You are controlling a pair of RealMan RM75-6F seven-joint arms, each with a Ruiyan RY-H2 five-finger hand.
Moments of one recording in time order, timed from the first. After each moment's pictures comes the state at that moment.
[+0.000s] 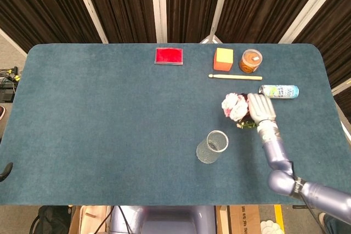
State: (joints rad) left arm 0.05 -1.06 -0.06 -1.69 1.51 1.66 0.02; right arm 0.72 -1.30 0.33 -1.57 -0.67 0.93 -0.32
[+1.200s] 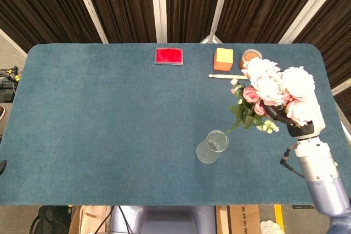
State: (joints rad) left arm 0.06 -1.06 -0.08 -1.65 1.51 1.70 -0.08; right arm 0.26 -0.85 0.77 -2.32 -1.06 1.08 0.88
